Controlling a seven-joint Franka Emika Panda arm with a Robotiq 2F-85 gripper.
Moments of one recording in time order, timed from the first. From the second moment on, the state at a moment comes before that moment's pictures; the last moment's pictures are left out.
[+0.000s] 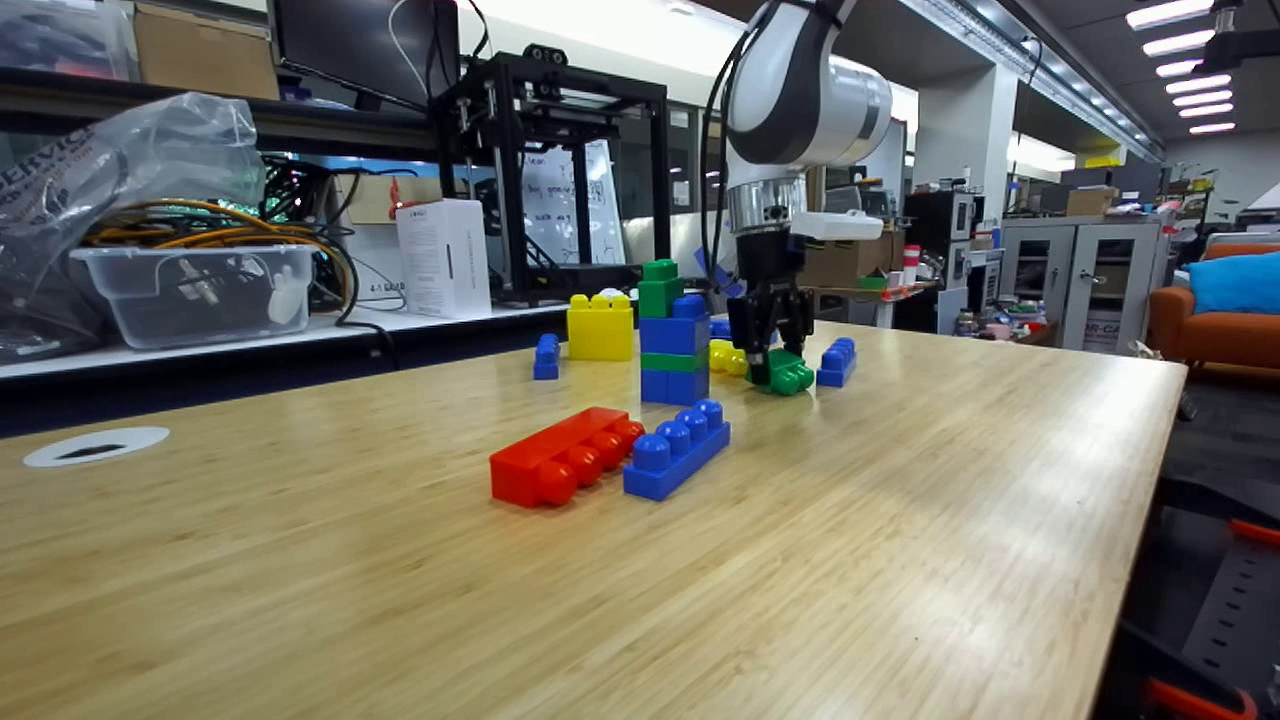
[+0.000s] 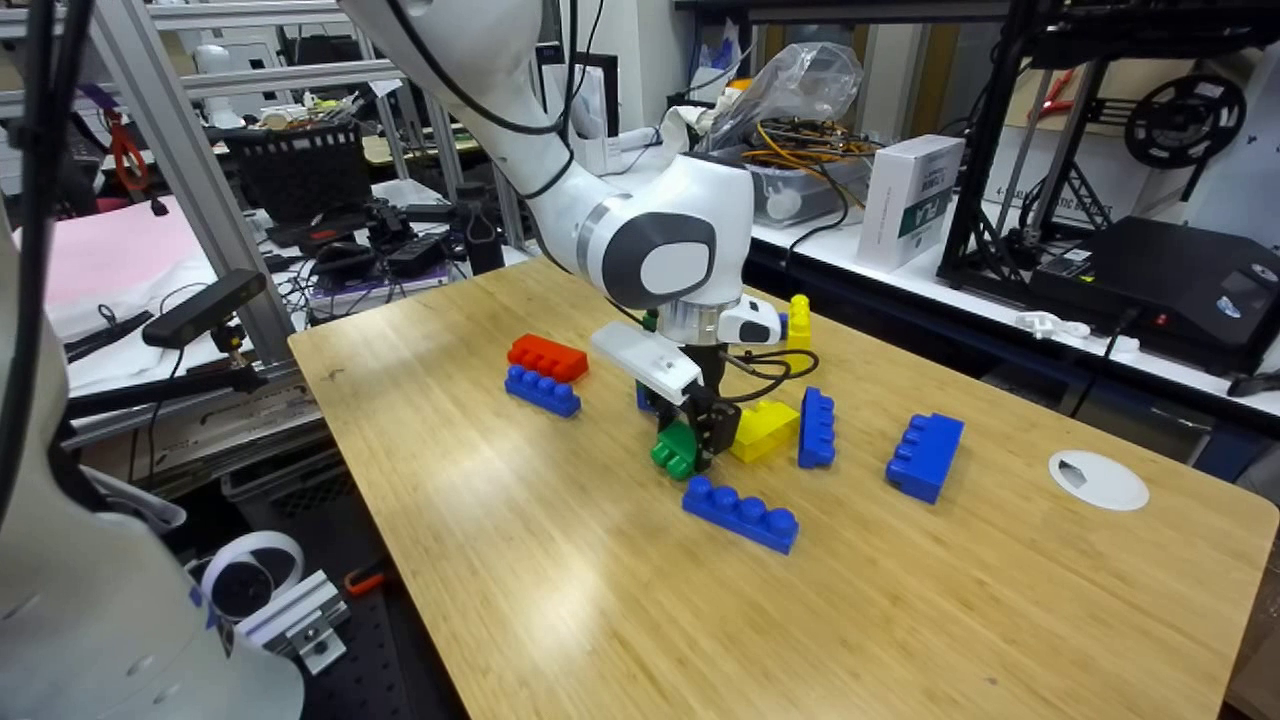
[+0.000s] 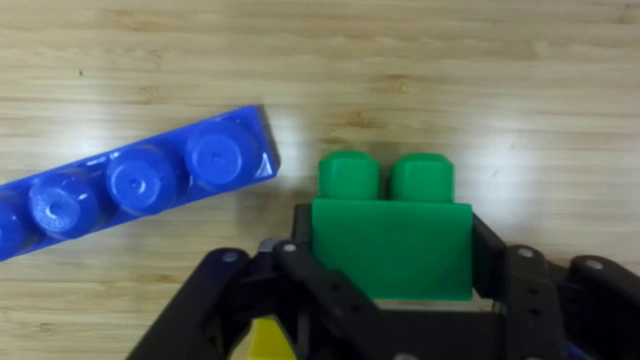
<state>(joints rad) 0.02 0.33 0.01 -2.27 0.00 2.50 -0.12</state>
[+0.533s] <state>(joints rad) 0.05 0.18 0.07 -2.45 -0.15 2.50 -0.25</state>
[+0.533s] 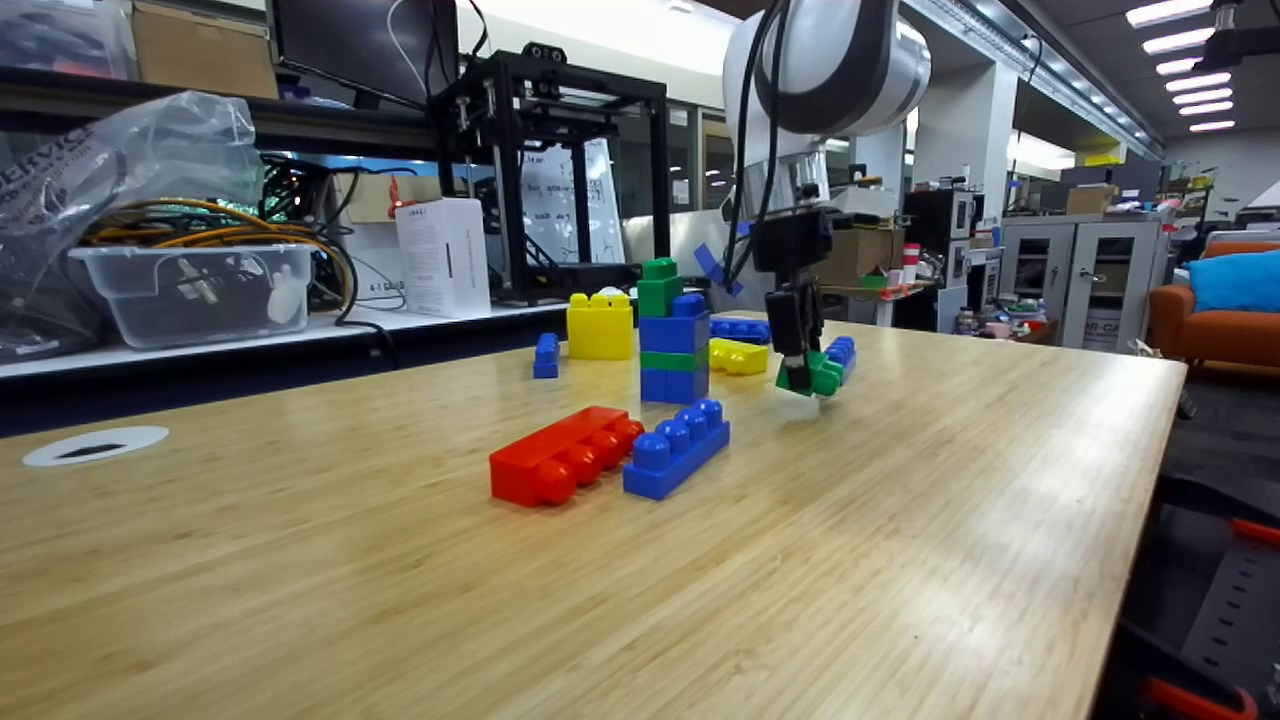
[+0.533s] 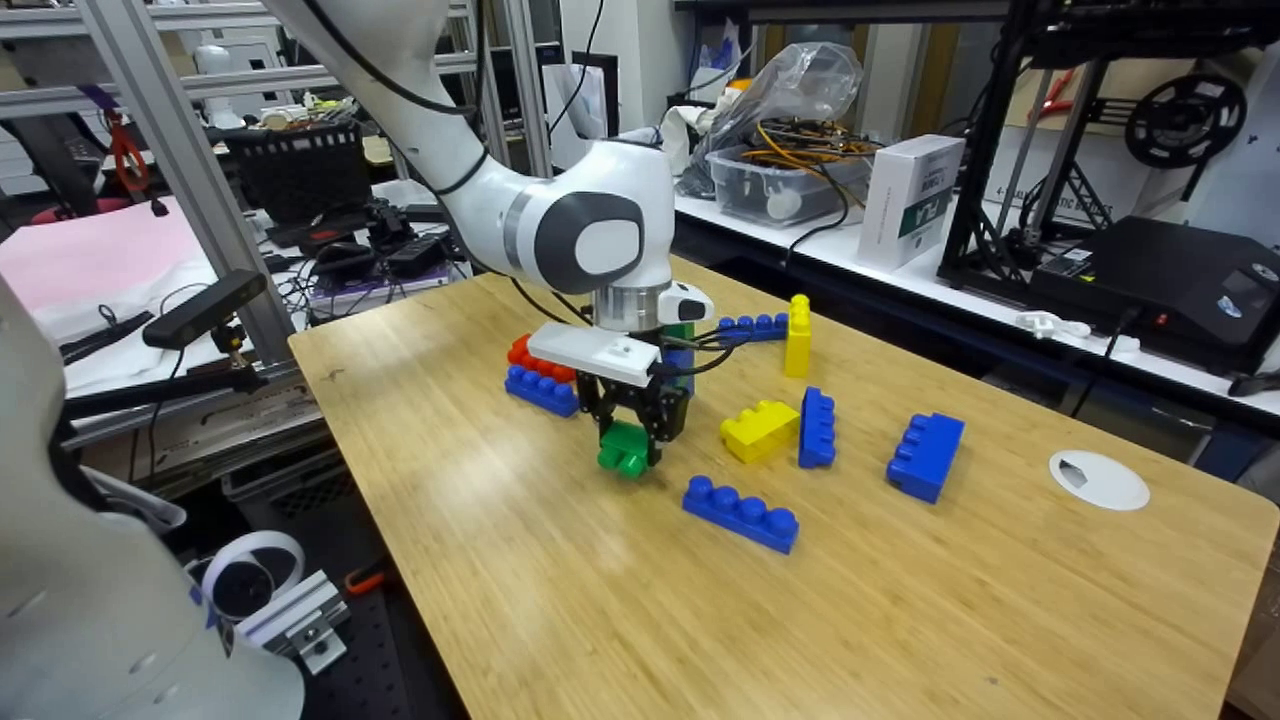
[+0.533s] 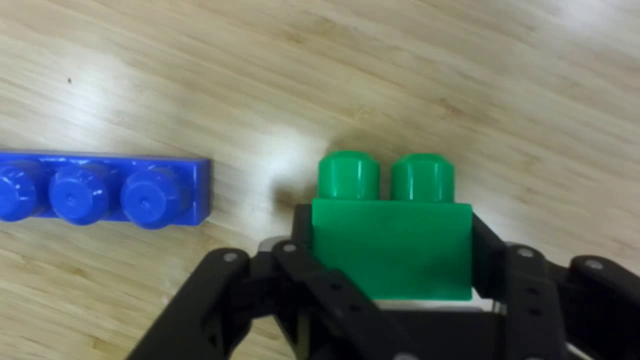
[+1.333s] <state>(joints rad) 0.08 0.13 0.08 -2.51 -0.31 2.51 -0.40</state>
